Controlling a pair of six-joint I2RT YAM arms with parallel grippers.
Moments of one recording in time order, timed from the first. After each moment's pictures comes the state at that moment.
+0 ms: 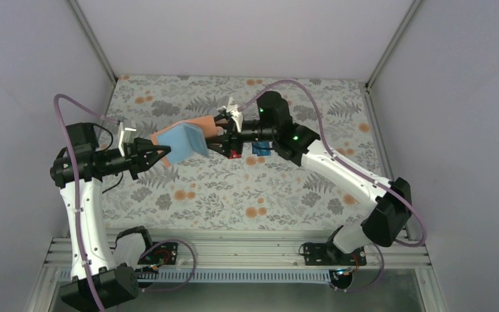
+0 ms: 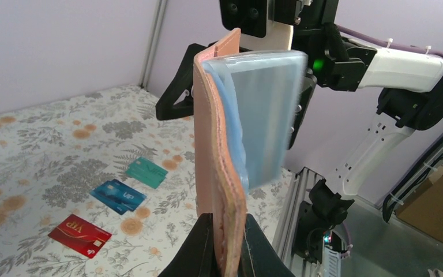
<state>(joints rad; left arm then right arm) 0.34 0.93 1.14 -1.25 1.49 0.68 0.79 1.47 1.34 -0.13 -0.68 -0.01</state>
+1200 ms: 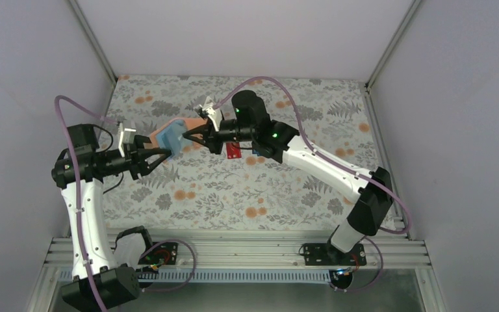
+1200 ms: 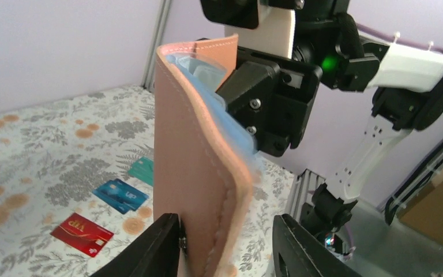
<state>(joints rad) 0.35 0.92 1.10 -1.20 1.48 0.65 0.91 1.64 1.53 -0.17 -0.58 0.06</state>
